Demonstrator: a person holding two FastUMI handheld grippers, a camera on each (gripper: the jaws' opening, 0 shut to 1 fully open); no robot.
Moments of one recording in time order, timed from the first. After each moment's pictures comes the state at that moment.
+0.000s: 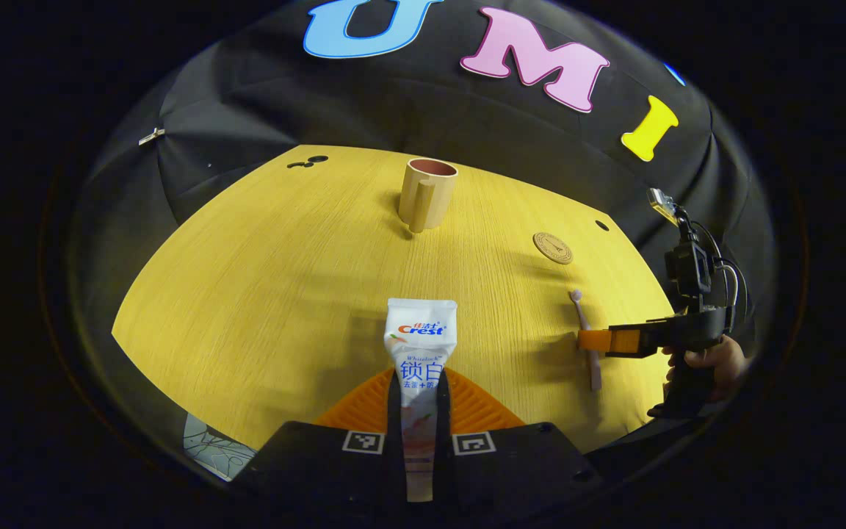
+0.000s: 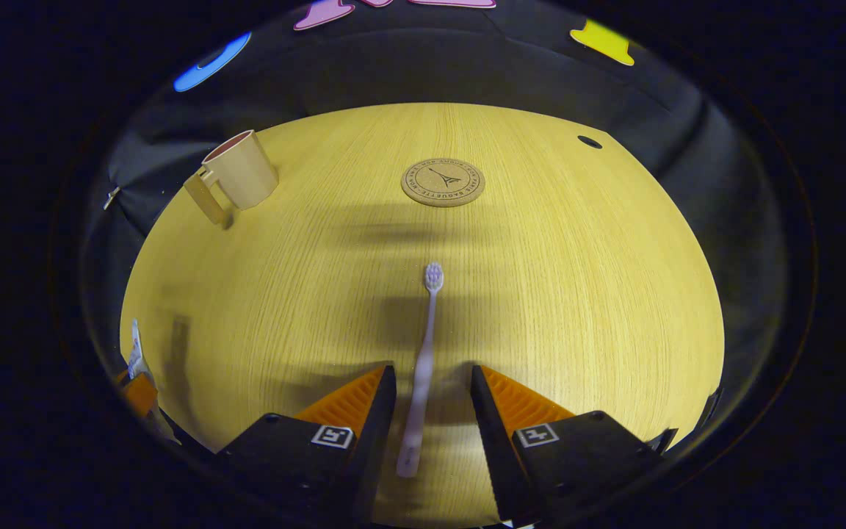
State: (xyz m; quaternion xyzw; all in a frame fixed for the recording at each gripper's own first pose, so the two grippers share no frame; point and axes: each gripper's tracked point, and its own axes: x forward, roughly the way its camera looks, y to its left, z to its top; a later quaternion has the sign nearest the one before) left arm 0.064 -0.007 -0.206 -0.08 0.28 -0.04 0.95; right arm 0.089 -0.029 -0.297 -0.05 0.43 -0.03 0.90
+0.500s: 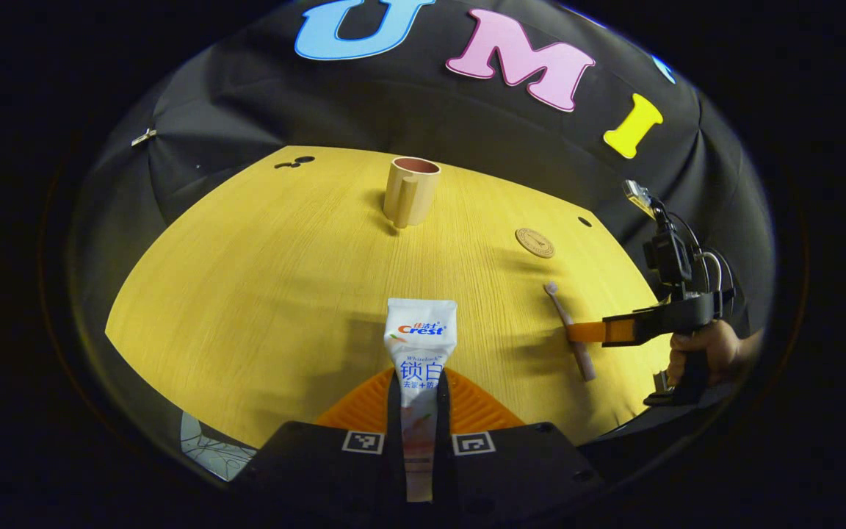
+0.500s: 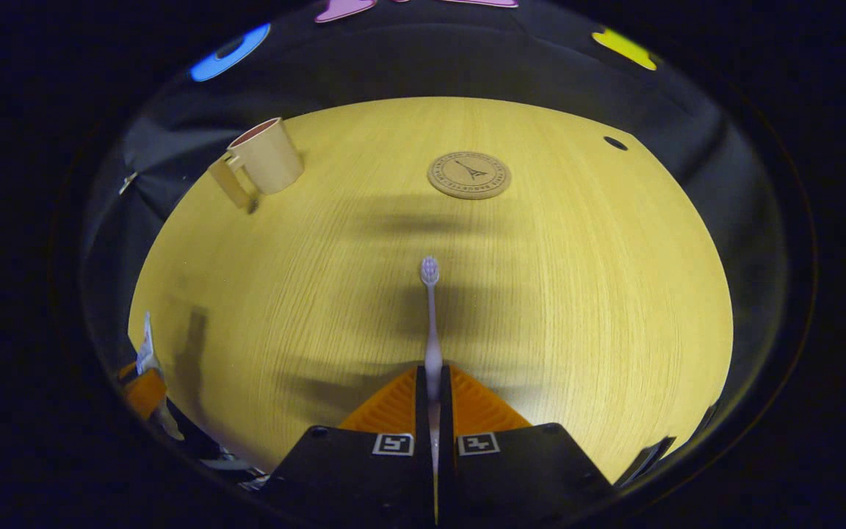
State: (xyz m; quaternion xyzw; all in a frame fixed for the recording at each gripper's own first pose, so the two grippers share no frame) left arm 0.053 -0.014 -0.209 -0.07 0.28 -0.06 0.95; right arm 0.080 -0.017 -0.296 -0.07 0.45 0.05 0.89
